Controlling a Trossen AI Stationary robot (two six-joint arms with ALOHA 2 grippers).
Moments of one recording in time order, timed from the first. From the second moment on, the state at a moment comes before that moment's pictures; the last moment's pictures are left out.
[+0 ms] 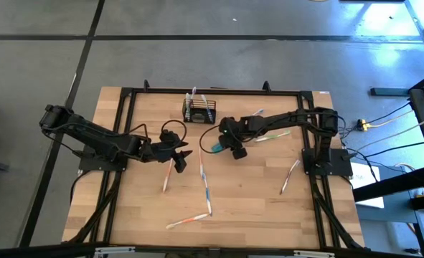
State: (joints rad) left arm -0.22 1.20 0.63 -0.09 -0.56 -0.61; right arm -0.16 1.92 1.12 -0.39 0.04 -0.58
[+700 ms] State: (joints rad) left arm -0.22 1.20 0.63 -0.09 -0.56 -0.61; right arm -0.14 1.90 1.12 -0.43 -0.02 -0.22
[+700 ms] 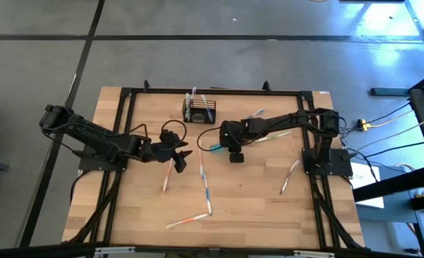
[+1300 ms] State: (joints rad) left arm -0.22 1.20 0.63 -0.09 -0.53 -0.49; right arm -0.07 1.78 1.12 -0.53 -0.07 -0.12
